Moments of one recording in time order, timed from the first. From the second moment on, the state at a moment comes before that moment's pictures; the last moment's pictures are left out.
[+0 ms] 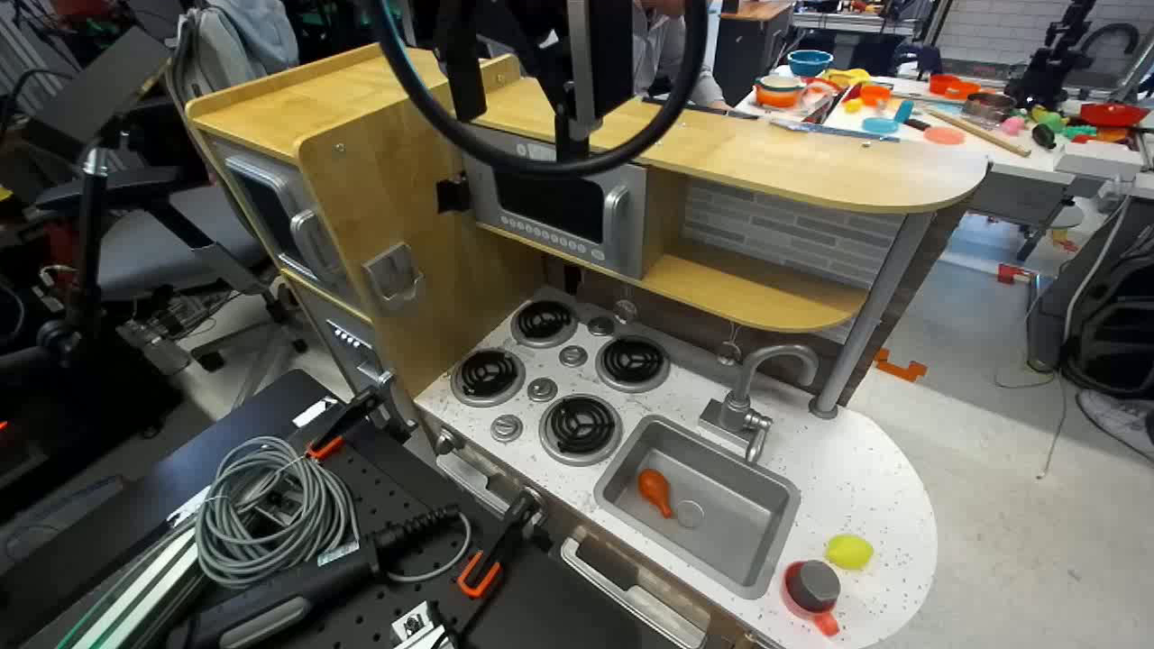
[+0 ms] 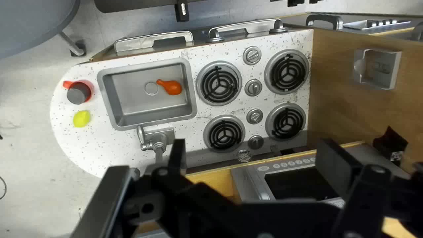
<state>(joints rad) -0.05 -0.40 -0.23 -2.31 0.04 1.99 -0.20</state>
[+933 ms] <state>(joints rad) -0.05 -0.39 -0.22 -2.32 0.04 1.99 -0.20</state>
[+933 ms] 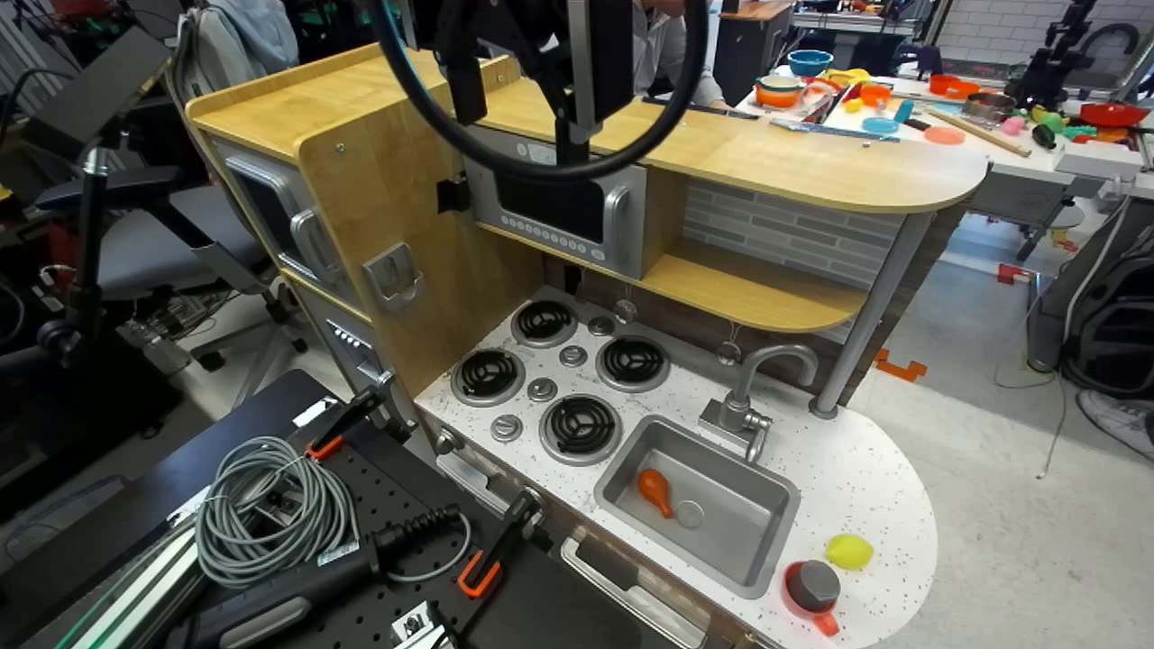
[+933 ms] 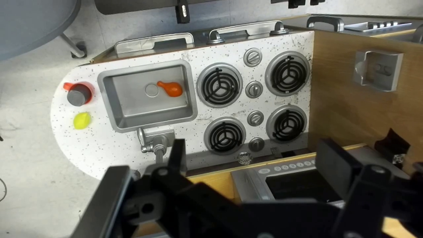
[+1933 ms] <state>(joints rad) -0.14 0.15 -0.23 -2.28 0.07 2.44 -0.45</state>
